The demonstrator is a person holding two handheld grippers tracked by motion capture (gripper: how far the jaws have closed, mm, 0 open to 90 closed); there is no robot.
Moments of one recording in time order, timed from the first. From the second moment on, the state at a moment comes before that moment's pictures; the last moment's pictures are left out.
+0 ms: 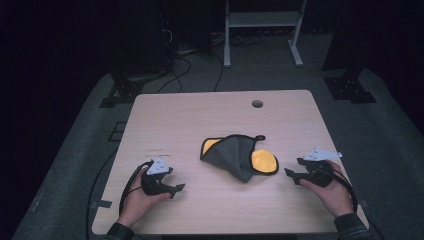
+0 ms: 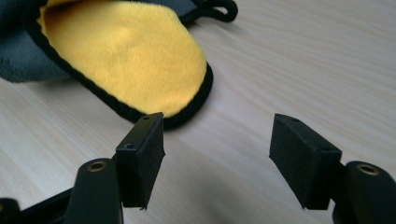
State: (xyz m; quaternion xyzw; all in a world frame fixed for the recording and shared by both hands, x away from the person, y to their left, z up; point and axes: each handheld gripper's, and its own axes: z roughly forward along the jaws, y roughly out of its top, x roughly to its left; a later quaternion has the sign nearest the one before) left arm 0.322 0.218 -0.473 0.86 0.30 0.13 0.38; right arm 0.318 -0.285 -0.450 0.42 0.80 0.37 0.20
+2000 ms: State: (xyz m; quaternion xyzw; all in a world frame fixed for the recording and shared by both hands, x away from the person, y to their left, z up) left arm 0.322 0.218 -0.469 0.87 0.29 0.13 0.39; right arm 0.468 -0.195 -0.470 0.33 0.85 0.39 0.12
